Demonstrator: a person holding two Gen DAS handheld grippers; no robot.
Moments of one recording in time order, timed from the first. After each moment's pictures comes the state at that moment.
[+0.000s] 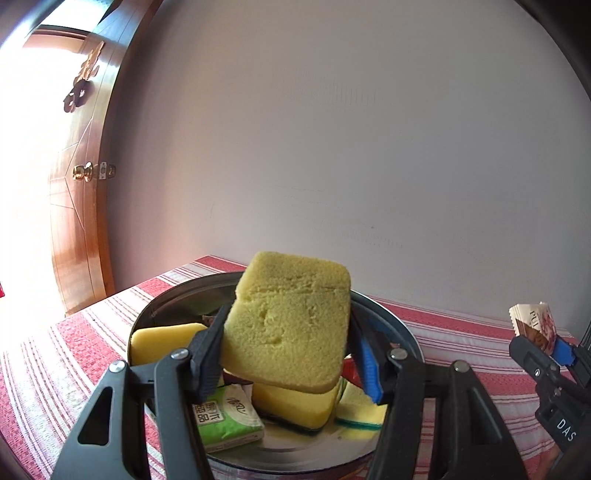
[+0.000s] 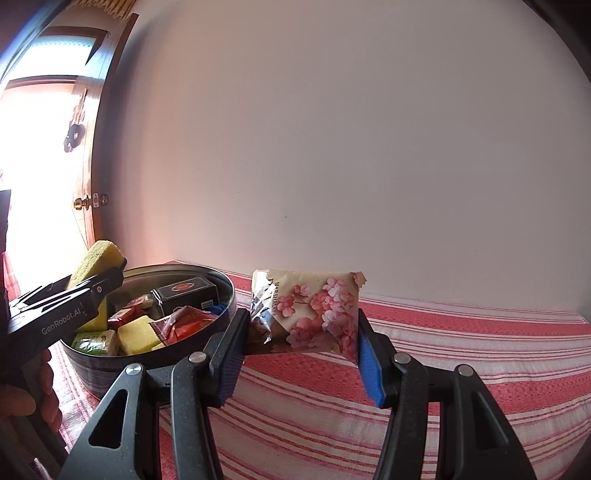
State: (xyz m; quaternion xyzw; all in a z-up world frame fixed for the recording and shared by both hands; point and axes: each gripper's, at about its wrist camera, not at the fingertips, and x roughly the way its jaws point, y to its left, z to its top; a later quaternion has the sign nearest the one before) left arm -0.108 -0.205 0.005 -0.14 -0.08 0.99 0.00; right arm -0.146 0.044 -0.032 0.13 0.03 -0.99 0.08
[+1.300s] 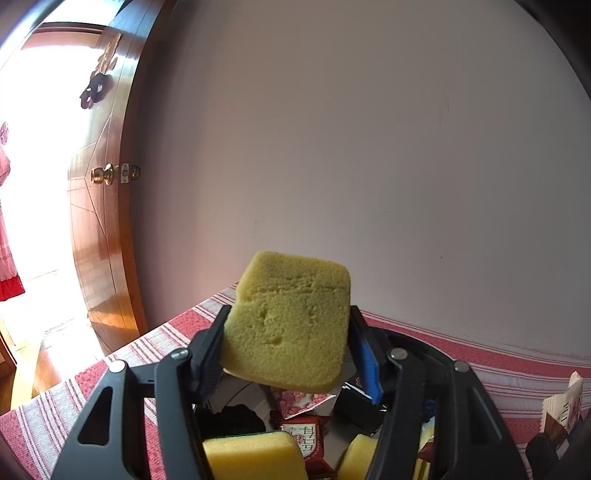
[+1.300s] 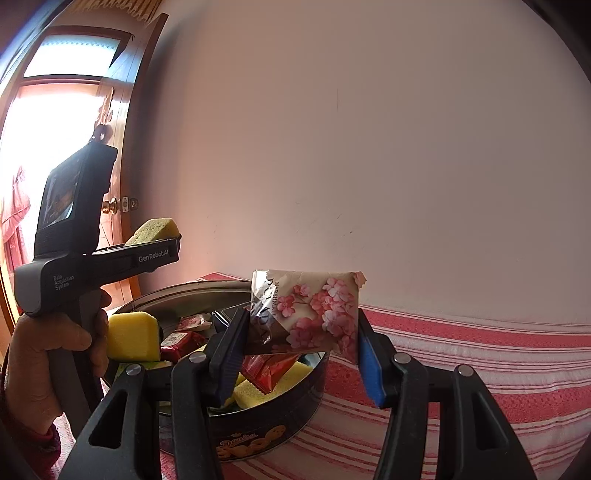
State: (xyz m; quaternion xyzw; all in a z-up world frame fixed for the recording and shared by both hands) left arm -0.188 -0.267 0.030 -0.15 -0.09 0.98 -0.06; right arm -0.154 -0.036 -0.030 0.11 0.03 -0.99 0.12
